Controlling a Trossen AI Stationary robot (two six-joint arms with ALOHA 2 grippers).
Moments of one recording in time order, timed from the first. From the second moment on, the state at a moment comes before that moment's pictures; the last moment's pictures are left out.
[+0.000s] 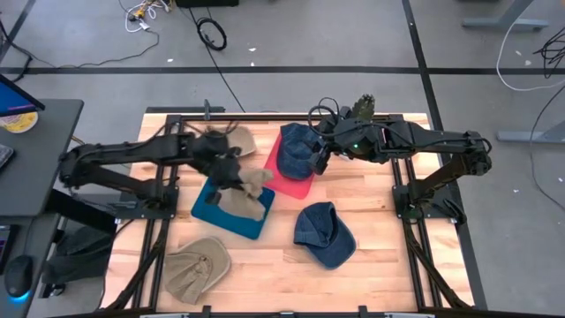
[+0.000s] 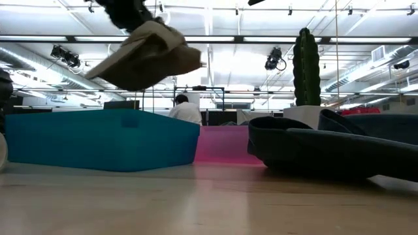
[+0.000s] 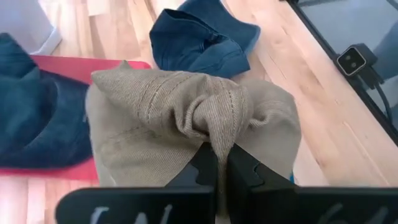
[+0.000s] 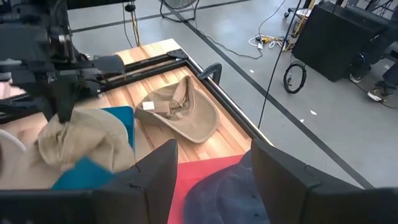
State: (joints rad) left arm 0.15 1.12 1.02 -0.65 0.33 0.31; right arm 0.04 1.45 1.68 -0.82 0.53 0.25
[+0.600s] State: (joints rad) left arm 0.09 1.14 0.82 -0.62 0.33 0.45; right arm 0.04 1.45 1.68 -0.78 0.53 0.25
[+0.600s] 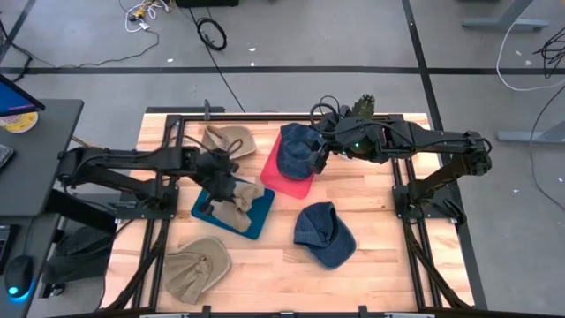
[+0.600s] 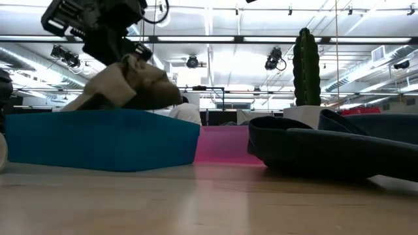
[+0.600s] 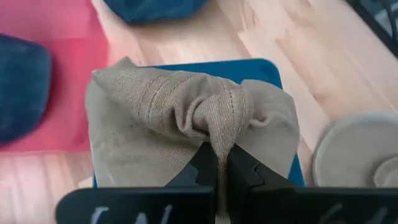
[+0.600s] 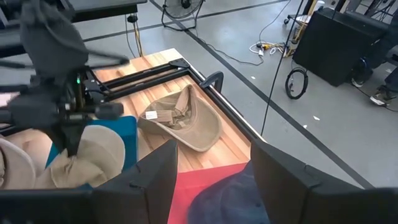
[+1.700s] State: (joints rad) left arm 0.09 1.34 0.82 -0.48 0.32 0.37; right arm 0.04 1.45 1.68 -0.77 0.53 0.26
